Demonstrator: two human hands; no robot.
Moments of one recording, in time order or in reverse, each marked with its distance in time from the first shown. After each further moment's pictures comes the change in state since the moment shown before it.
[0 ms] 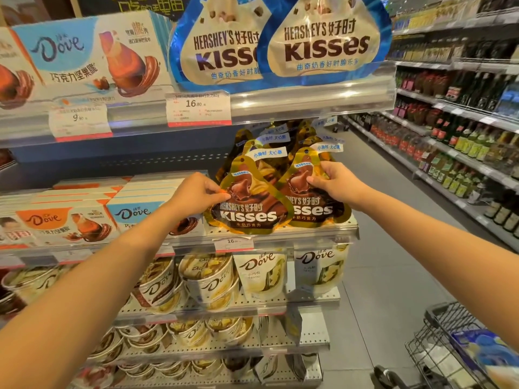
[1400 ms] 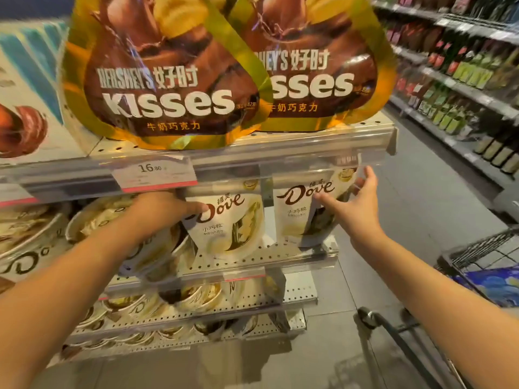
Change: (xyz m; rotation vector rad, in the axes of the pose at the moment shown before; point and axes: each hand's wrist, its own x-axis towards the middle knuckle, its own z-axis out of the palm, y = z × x) left_hand -0.016 -0.072 0.184 0.059 -0.134 -0.359; right_hand -0.027 0.238 0.103 0.265 0.535 0.249
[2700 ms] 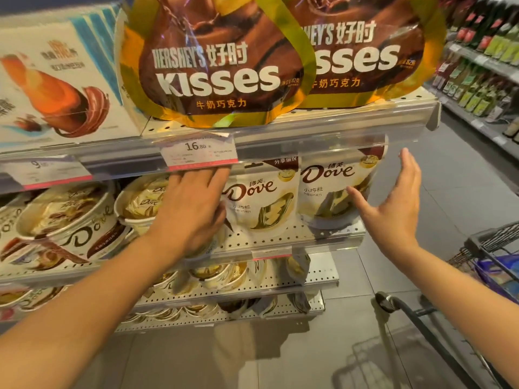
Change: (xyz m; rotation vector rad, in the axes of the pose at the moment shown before) left_hand -0.044 -0.028 -0.003 0.664 0.295 0.592; right_hand -0.043 0.005 -0.001 -0.379 0.153 -0.301
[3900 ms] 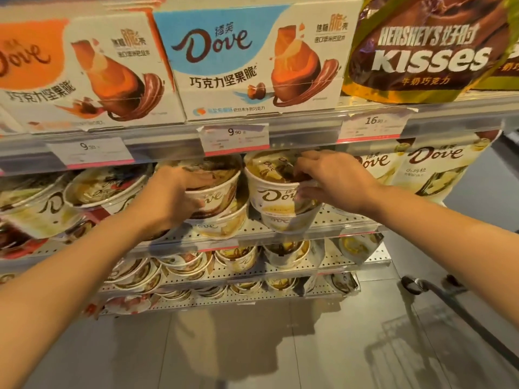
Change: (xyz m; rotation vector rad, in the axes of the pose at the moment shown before) left_hand -0.112 -0.223 0.001 -0.531 -0.150 -0.087; right_hand -0.067 -0.223 0.131 -0.595 -0.633 -0.844
